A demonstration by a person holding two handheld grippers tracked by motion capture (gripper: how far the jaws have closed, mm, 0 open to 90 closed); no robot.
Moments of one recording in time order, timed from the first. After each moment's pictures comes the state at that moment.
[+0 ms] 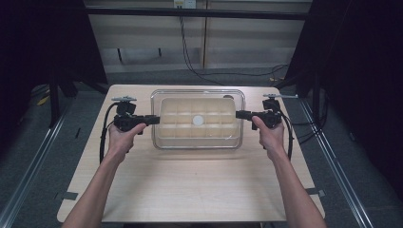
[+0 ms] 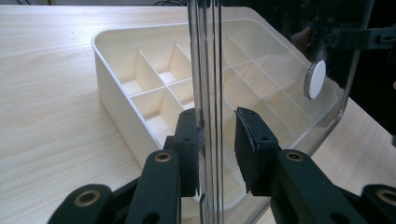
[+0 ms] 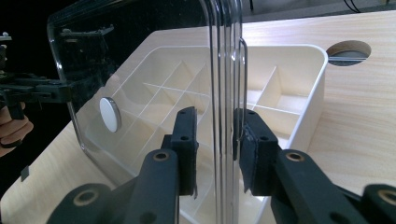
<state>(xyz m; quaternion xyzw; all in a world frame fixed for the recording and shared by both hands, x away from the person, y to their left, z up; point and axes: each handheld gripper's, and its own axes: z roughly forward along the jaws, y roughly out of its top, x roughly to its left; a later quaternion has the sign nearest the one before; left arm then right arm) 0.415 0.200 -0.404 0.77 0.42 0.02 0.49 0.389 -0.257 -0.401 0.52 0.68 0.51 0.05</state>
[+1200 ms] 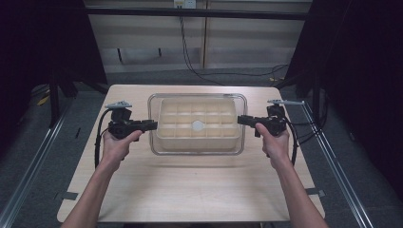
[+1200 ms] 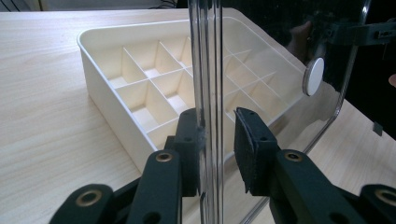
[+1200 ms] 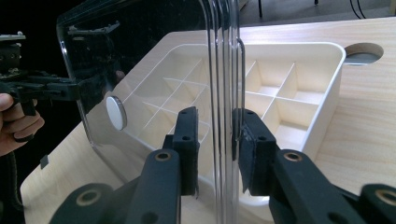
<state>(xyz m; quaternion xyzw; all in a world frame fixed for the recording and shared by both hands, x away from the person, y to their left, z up) 0.384 0.208 -0.397 0.77 0.40 0.03 0.49 0.355 -0.255 -0.389 0.50 0.69 0.53 0.05</state>
